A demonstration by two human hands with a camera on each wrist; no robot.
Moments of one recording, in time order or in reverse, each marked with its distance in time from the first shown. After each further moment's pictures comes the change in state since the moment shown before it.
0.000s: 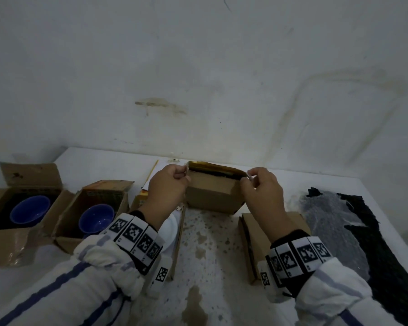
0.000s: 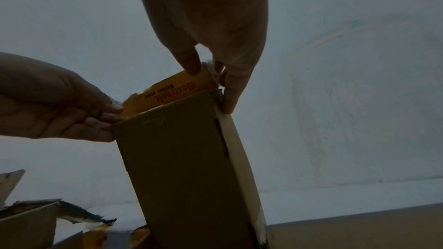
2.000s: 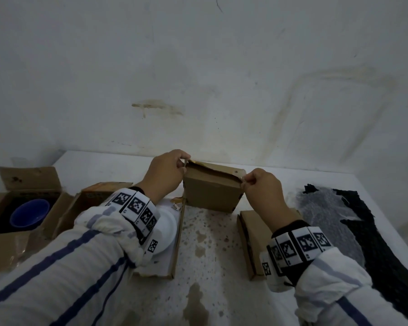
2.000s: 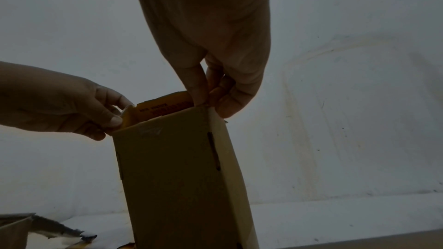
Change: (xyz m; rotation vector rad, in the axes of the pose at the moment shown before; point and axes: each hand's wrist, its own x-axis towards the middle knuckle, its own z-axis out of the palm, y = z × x) left_hand 0.034 0.015 -0.014 0.403 -0.129 0.247; right_hand 0.011 0.004 -0.003 -0.126 -0.032 0.016
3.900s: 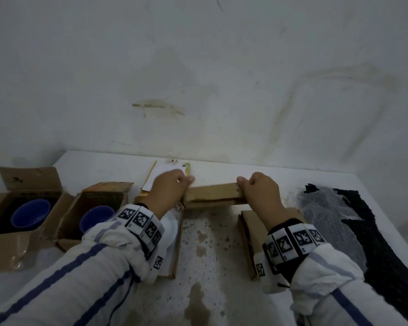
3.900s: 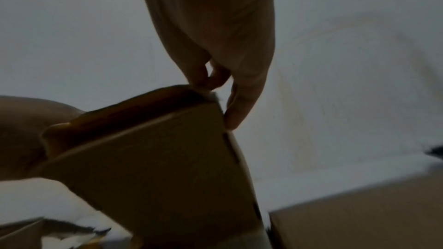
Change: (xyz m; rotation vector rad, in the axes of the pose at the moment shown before) left_hand -0.019 -0.023 0.029 -0.092 -0.026 -0.050; right_hand 0.002 -0.003 0.008 -0.050 -0.112 0.131
